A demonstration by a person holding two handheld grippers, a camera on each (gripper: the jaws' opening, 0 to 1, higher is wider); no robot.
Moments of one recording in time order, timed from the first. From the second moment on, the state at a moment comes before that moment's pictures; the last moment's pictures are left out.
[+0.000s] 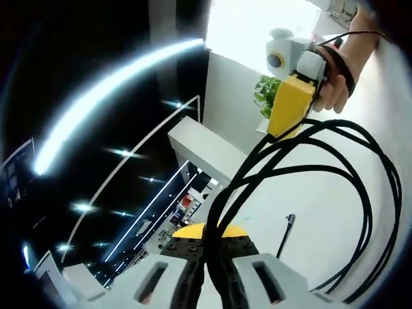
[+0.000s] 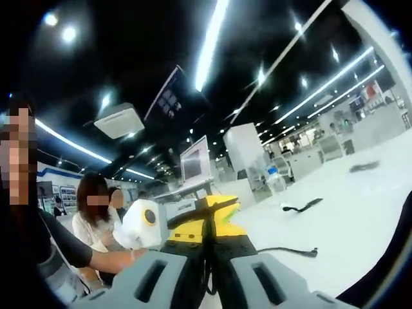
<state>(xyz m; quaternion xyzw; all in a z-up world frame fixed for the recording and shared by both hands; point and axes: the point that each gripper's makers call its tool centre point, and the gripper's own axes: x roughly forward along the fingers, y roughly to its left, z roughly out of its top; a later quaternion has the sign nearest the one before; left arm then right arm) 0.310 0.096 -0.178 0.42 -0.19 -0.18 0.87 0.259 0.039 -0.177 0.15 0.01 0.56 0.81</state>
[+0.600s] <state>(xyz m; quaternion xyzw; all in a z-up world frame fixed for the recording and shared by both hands) 0.309 0.090 -0.185 0.45 -0.18 -0.18 0.86 0.261 0.041 -0.177 0.14 0.00 0.57 0.81</state>
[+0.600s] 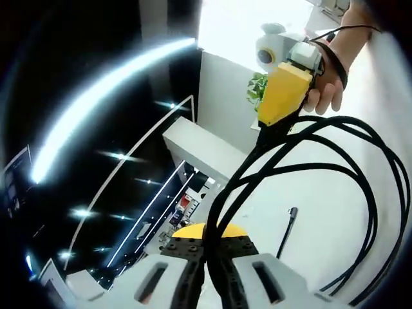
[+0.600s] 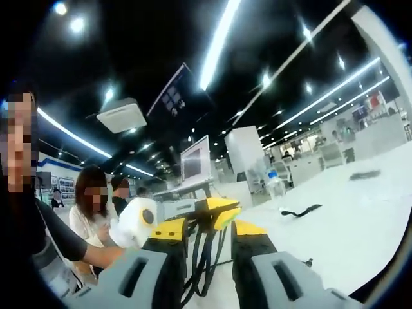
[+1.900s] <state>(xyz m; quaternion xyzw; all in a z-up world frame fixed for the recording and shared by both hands) 0.300 0.062 -0.213 0.49 -0.16 -0.24 0.82 0.282 0.042 -0.223 0.01 0.02 0.52 0.85</state>
